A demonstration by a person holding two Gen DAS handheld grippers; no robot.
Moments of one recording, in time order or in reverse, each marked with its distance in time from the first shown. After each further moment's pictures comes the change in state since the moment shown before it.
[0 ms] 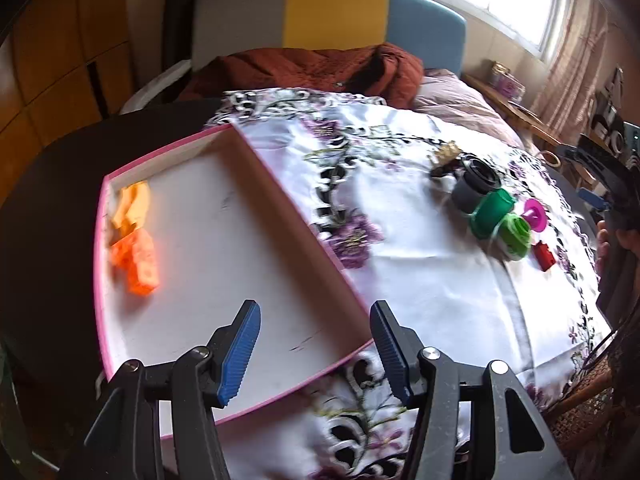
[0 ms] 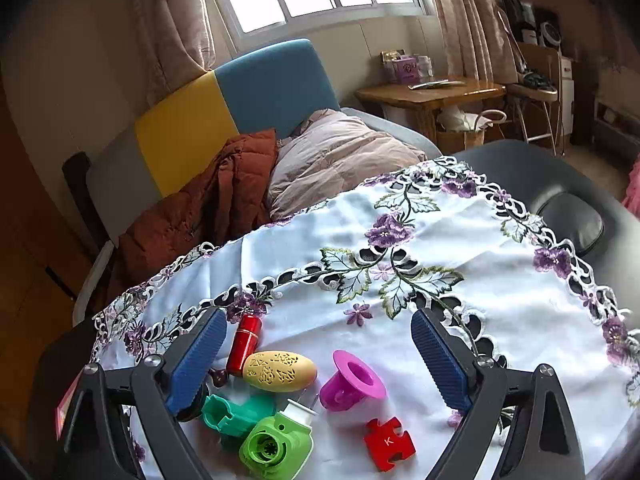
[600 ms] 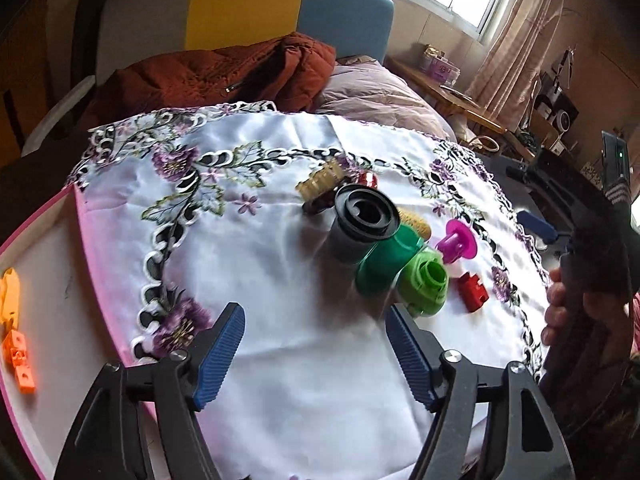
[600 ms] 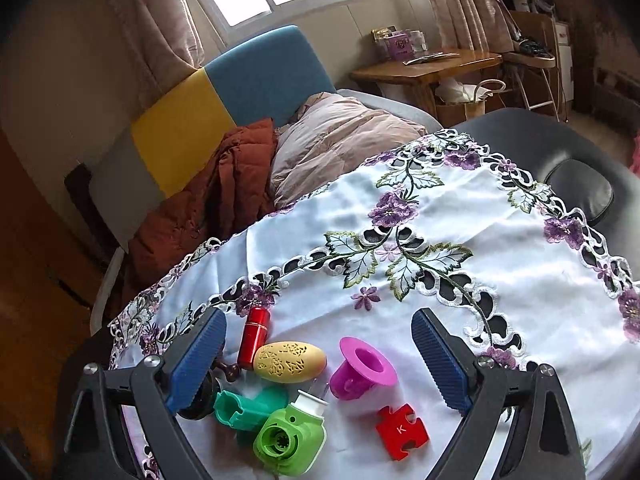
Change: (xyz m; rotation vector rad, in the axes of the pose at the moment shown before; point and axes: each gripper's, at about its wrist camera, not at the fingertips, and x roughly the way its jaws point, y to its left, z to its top) left arm 0.053 -0.105 0.074 0.096 0.040 -0.241; right arm 0.006 -0.010 0.001 0.074 0.054 0.047
